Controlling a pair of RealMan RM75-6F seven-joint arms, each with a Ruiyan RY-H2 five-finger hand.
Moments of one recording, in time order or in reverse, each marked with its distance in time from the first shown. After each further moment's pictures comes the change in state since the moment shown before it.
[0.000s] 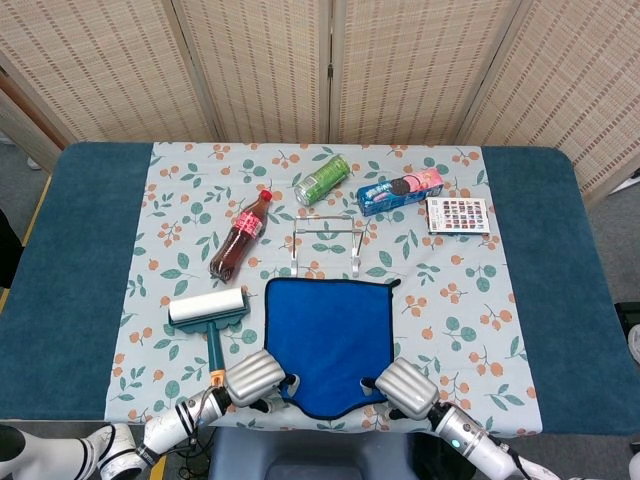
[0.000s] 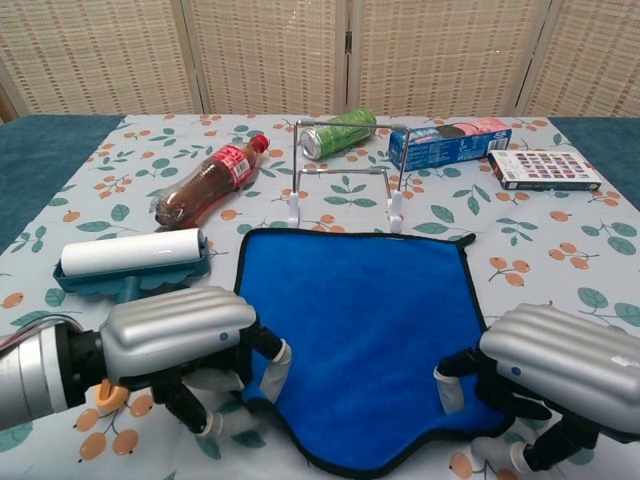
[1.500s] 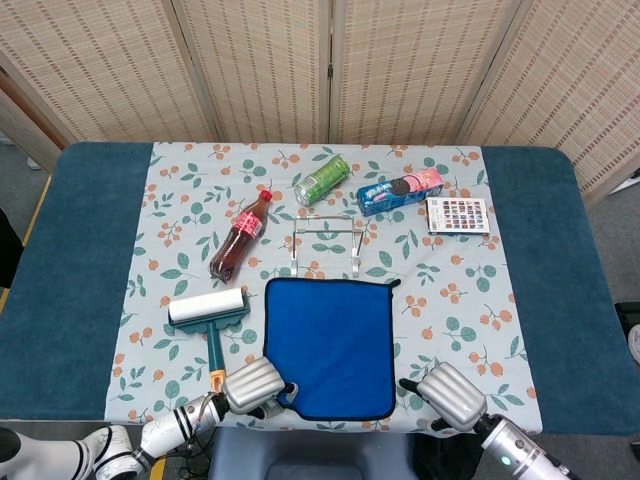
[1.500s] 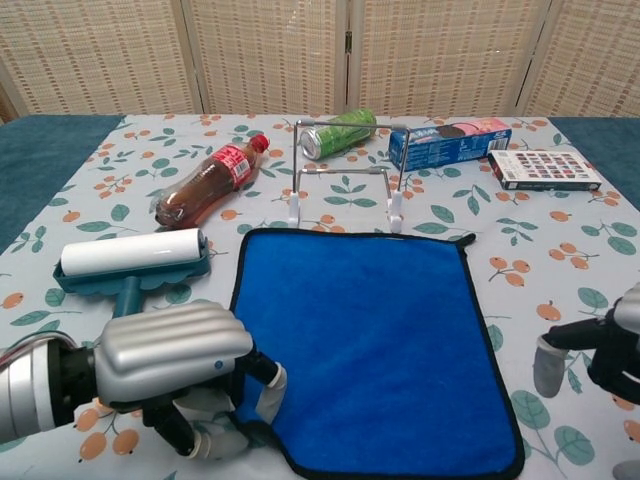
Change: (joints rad) left arm 0.009 0.011 0.011 -0.009 0.041 -0.033 0.077; right arm -0.098 0.253 -0.020 -0.184 -0.068 0.053 0.017
